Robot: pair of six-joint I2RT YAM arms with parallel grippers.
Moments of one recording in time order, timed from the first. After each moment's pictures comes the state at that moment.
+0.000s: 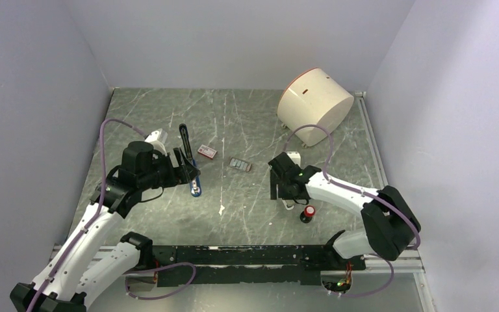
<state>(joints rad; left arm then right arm) -0.39 0.77 0.77 -0.60 0.17 -0.60 0.69 1.38 0.73 -0.54 0.28 0.61</state>
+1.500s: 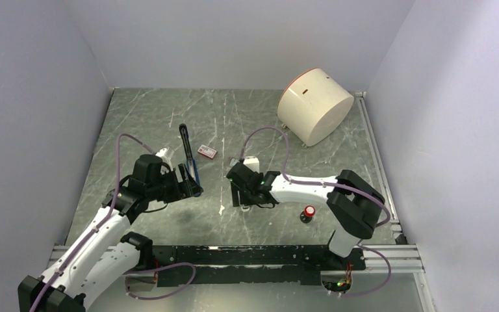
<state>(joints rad) -0.39 0.75 0.58 -0.56 0.24 -0.67 1.02 1.68 0.95 -0.36 0.26 0.76</state>
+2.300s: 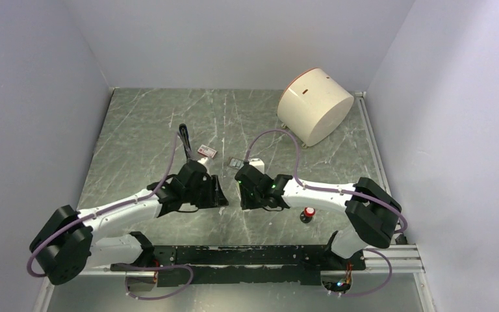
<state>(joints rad) -0.76 1.15 0.54 -0.19 0.14 -0.82 1.02 1.52 0.85 -0.36 0.17 0.75</state>
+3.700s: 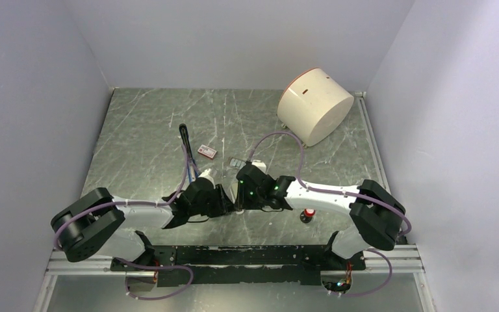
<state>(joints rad) -0.90 1.36 0.35 0.33 0.04 -1.04 1.02 1.49 0.83 -0.30 0.09 0.90</state>
